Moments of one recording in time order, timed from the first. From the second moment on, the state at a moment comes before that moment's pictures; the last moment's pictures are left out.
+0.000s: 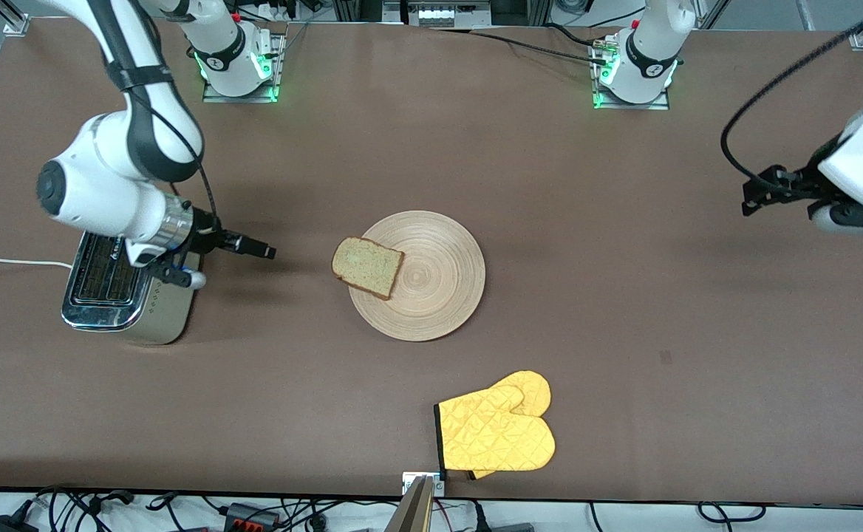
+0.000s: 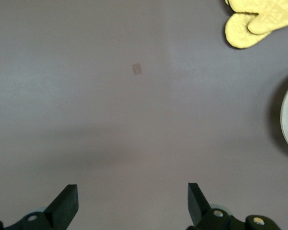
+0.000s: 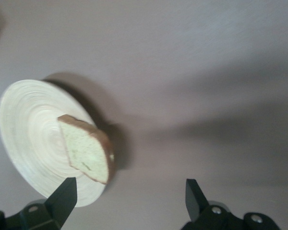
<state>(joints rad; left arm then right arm) -0.07 0.01 0.02 -1.65 0.01 1.66 0.02 0.28 0.20 -0.06 -2.12 0.65 2.28 0.09</state>
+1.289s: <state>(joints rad) -0.08 -0.03 -0.02 -1.68 0.01 1.69 0.03 0.42 0.39 -0.06 -2.16 1.35 2.47 -0.46</state>
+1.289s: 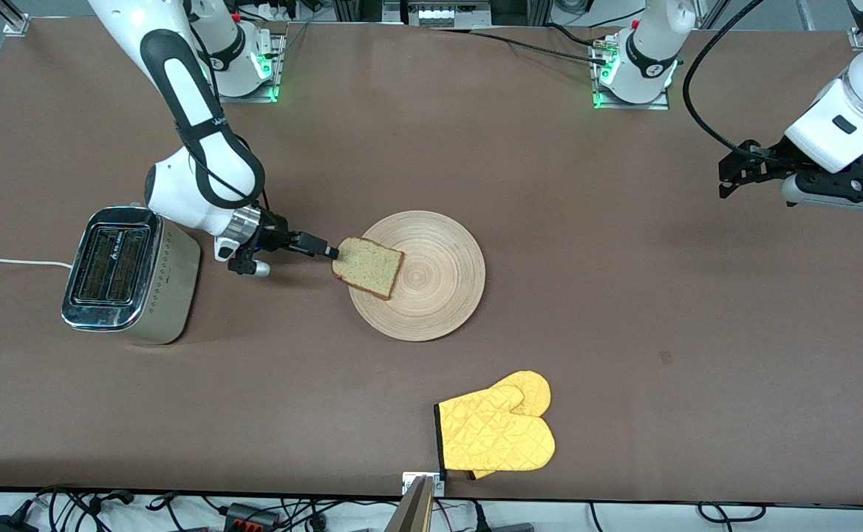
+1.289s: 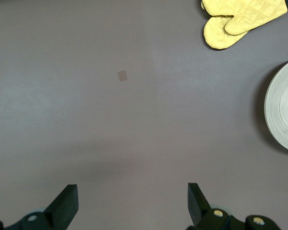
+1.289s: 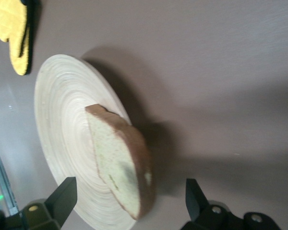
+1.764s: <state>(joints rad) -0.08 -0.03 -0.02 -1.68 0.01 1.69 0.03 0.43 0.45 -0.06 -2.16 1.53 2.47 -0.67</state>
